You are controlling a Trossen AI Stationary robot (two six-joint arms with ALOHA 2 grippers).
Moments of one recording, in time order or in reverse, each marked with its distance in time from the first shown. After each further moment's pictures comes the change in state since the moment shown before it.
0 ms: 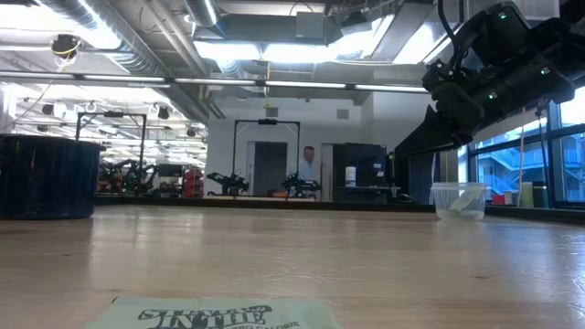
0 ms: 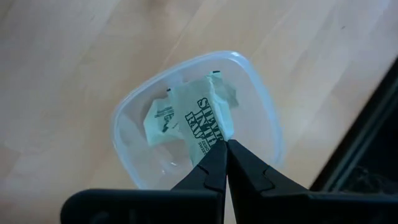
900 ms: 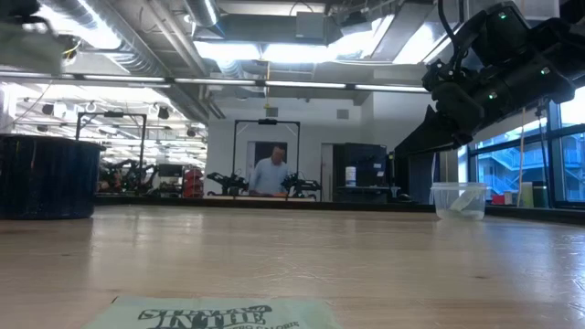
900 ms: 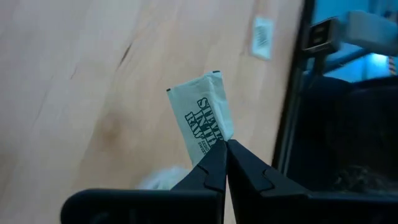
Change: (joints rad) left arm 0.265 -0.230 -0.001 0.118 0.046 0.529; right arm 0.000 0.000 0.000 0.000 0.000 0.001
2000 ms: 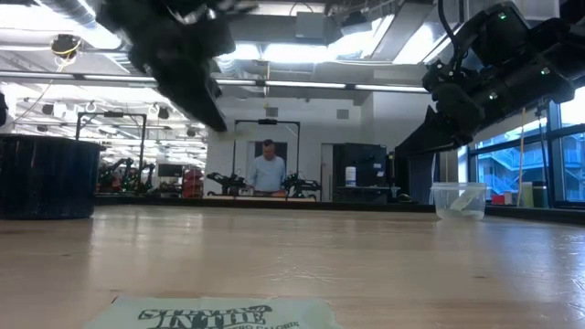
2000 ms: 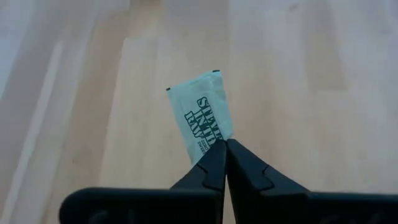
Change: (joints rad) left arm 0.714 0.176 -0.003 0.244 0.132 1.043; right arm 0.000 0.000 0.000 -0.004 0.000 -0.007
